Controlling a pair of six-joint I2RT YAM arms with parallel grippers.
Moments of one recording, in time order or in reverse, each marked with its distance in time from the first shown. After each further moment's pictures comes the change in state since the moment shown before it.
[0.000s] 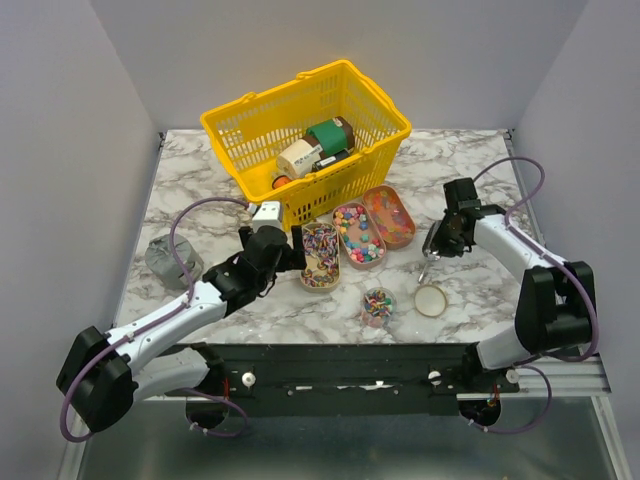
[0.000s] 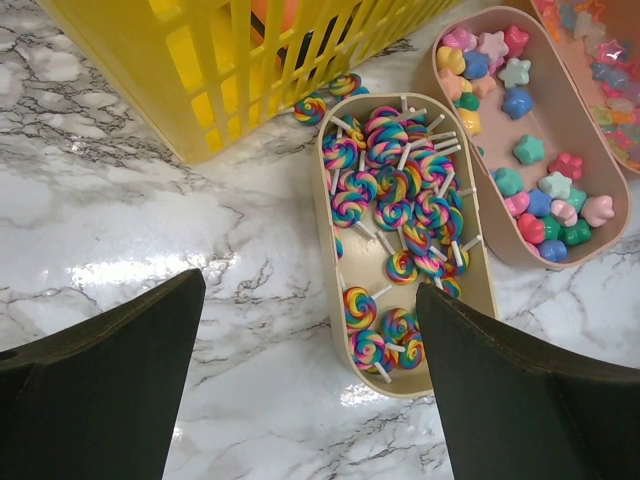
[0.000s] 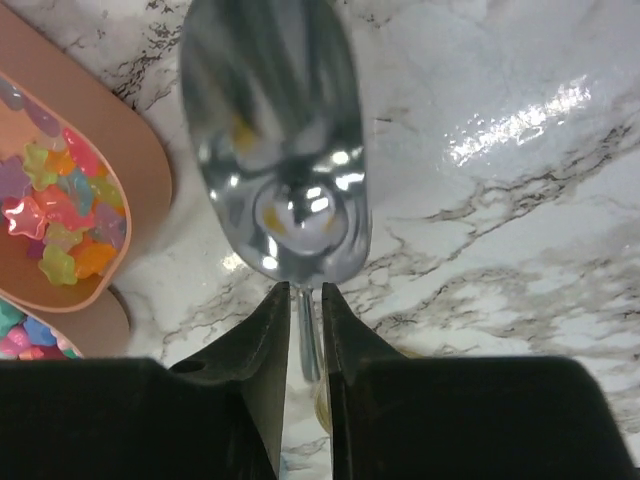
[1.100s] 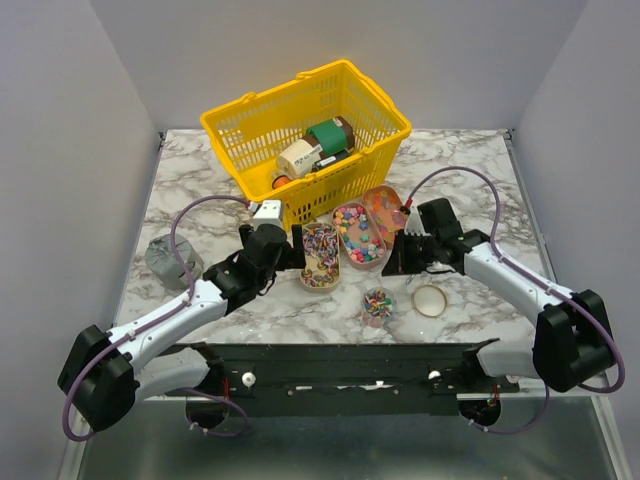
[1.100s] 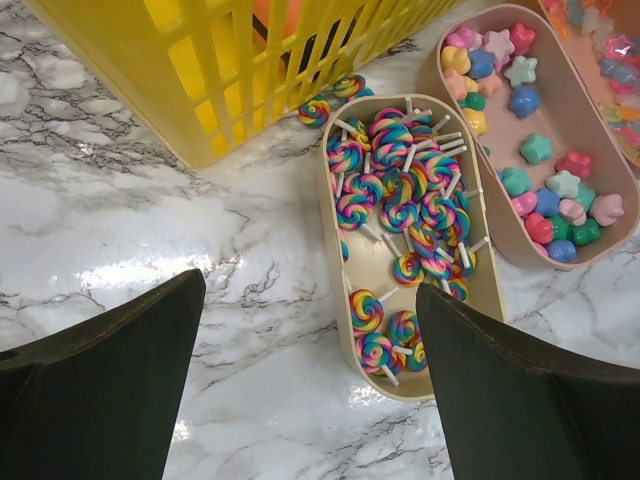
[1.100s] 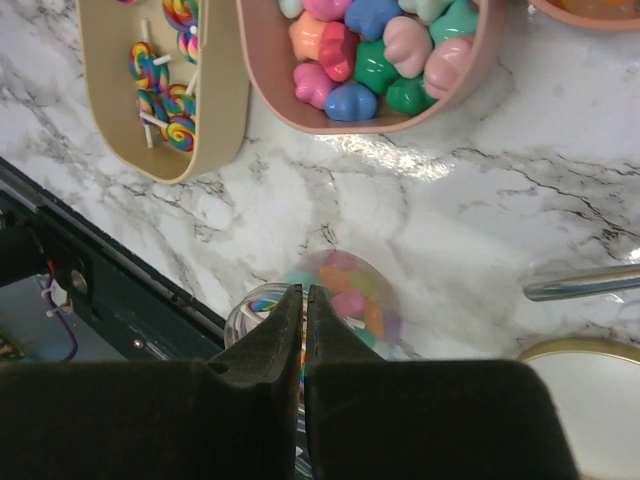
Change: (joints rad) left arm 0.013 0.010 0.008 0.001 0.010 0.025; right arm 0.251 -0.183 -0.165 0.175 -0.546 -0.259
